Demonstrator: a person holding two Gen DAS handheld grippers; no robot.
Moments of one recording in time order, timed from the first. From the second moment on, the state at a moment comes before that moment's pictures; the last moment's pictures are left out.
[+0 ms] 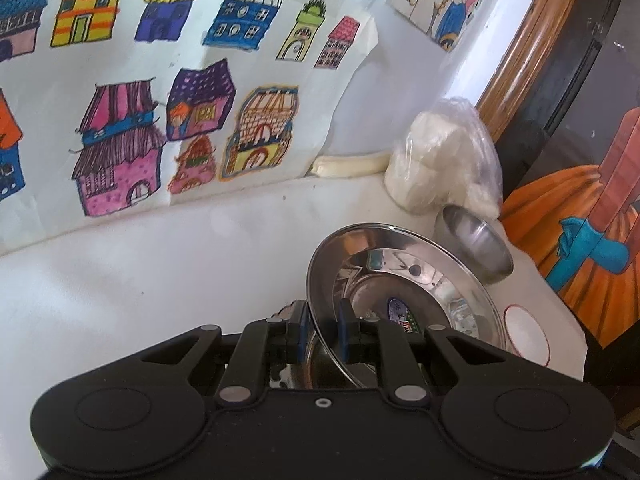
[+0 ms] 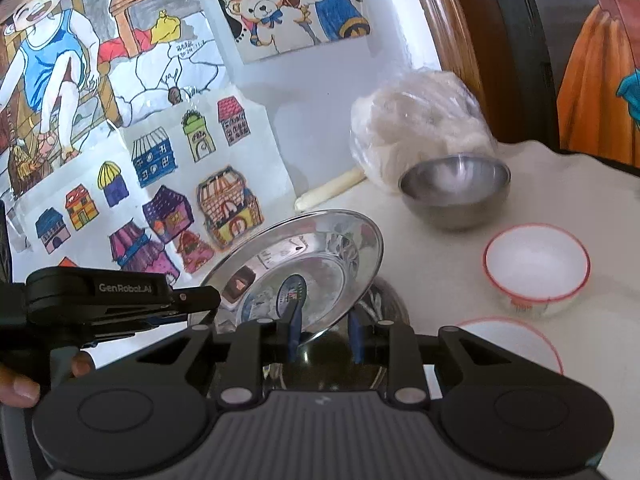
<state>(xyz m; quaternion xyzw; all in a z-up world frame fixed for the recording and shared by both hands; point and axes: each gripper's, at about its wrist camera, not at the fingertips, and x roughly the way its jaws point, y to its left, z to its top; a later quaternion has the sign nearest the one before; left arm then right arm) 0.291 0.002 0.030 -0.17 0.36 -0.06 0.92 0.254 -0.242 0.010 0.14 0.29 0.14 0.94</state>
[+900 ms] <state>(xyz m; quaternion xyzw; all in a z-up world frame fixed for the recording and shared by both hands) 0.284 -0.011 0.024 -0.11 0.38 -0.06 0.92 0.237 -0.244 -0.001 0.16 0.33 0.13 0.92</state>
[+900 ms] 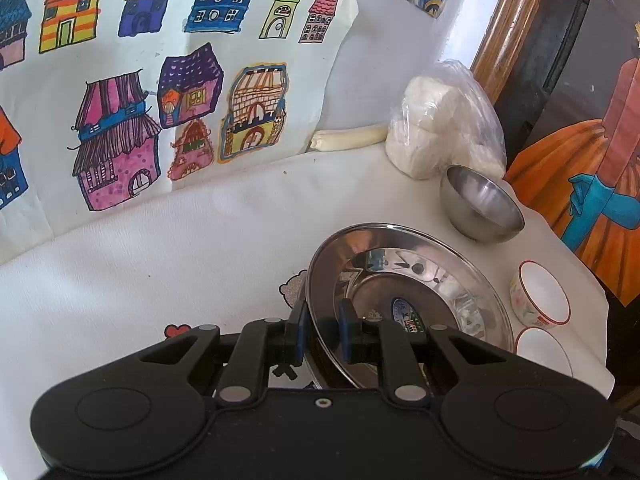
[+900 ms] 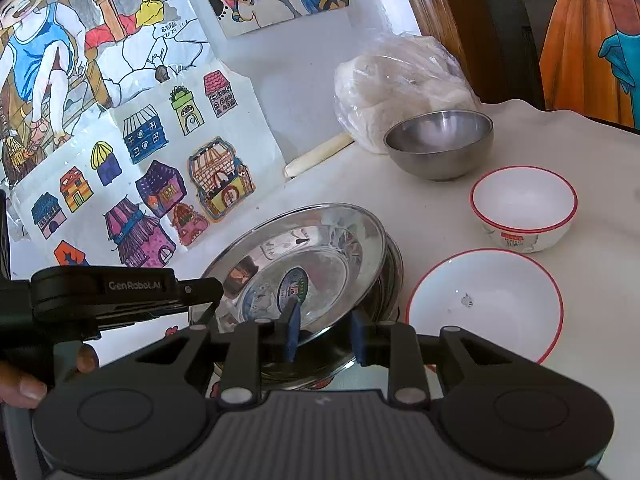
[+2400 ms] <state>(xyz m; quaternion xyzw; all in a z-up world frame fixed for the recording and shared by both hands) 0.280 -0.005 0.033 -0.13 0.37 -0.04 0.92 0.215 -0.253 0.017 0.13 0.29 0.13 0.94</state>
